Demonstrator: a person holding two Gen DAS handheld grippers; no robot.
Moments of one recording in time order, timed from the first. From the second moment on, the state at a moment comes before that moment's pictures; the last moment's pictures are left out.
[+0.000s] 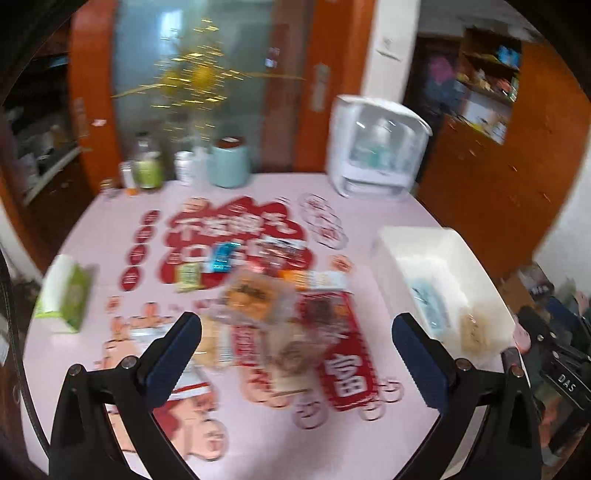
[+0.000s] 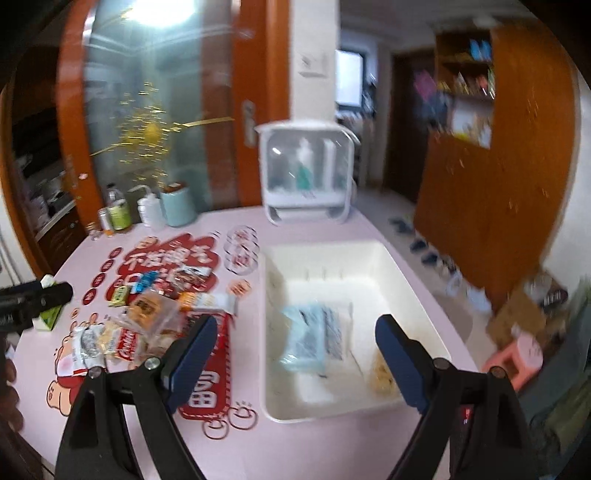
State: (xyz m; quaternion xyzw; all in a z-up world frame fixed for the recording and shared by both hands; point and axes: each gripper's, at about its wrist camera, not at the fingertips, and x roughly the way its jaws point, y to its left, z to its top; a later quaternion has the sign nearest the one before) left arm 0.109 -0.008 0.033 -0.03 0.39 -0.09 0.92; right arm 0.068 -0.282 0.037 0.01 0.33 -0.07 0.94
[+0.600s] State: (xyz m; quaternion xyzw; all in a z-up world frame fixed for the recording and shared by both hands) left arm 0.104 0.129 0.031 -0.05 0.39 0.05 0.92; right arm 0.107 -0.175 0.026 -0.02 0.36 0.08 0.93
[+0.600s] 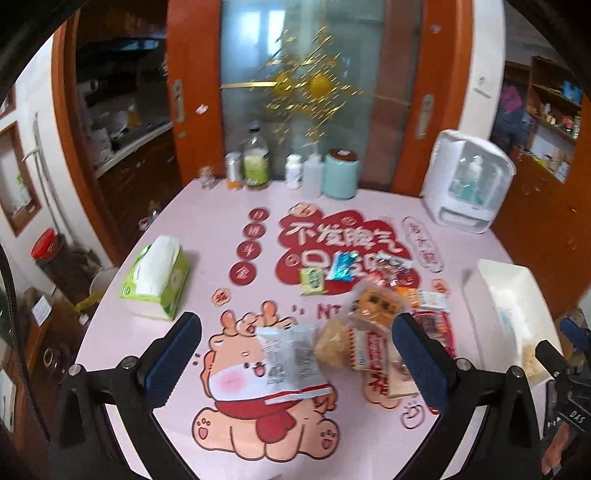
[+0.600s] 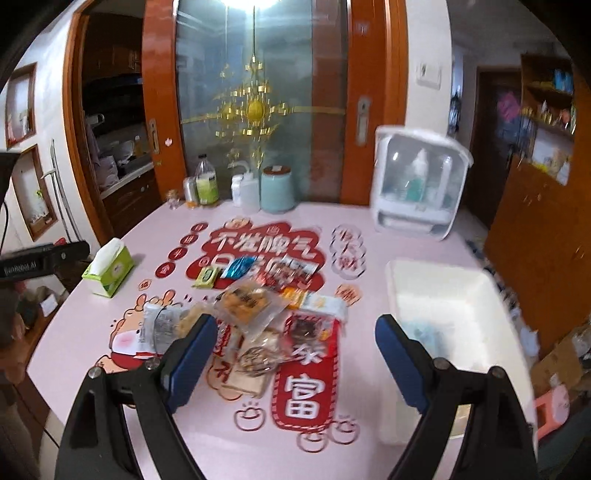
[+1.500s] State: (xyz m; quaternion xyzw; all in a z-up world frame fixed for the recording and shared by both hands) left arm 0.201 0.145 -0.179 -0.07 0.56 0.07 0.82; right arm 0.204 -0.150 -0.148 0.09 0.56 0.12 0.82
